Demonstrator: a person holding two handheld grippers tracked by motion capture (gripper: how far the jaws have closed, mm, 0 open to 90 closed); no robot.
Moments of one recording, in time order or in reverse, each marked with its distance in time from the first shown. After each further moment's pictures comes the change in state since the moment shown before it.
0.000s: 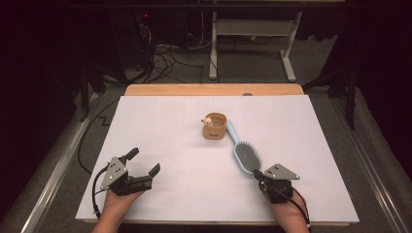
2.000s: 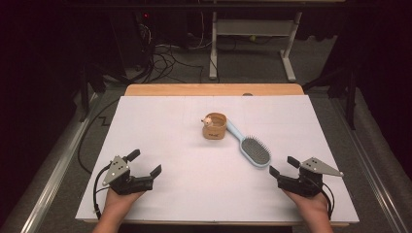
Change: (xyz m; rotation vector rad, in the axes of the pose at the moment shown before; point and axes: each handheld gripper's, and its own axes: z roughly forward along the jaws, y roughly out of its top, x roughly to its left) left arm 0.000 0.000 0.004 0.077 -0.015 -0.033; right arm -0.071 -0.014 -0.026 -0.189 0.072 0.191
